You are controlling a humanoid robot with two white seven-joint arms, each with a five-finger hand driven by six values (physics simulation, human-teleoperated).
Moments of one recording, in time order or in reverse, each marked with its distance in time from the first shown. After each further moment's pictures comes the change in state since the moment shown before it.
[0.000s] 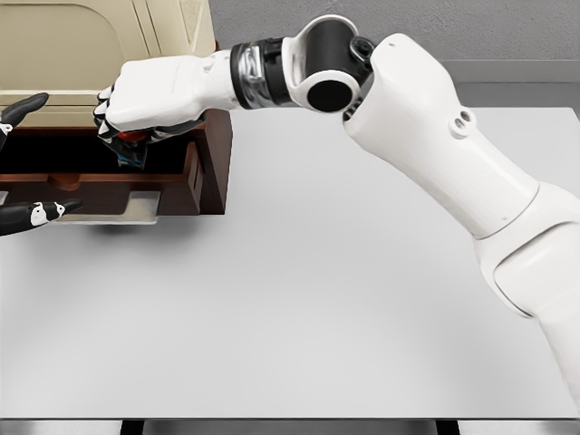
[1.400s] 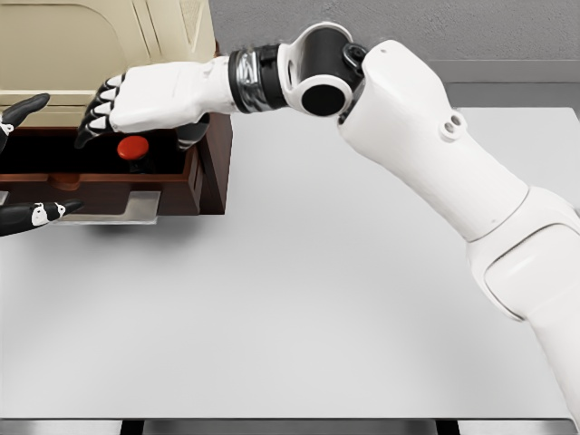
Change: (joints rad) left arm 0.000 0.000 -0.002 0.000 -0.002 0.000 0.000; right arm 0.034 -0.008 -0.002 -0.009 0.020 0.000 0.000
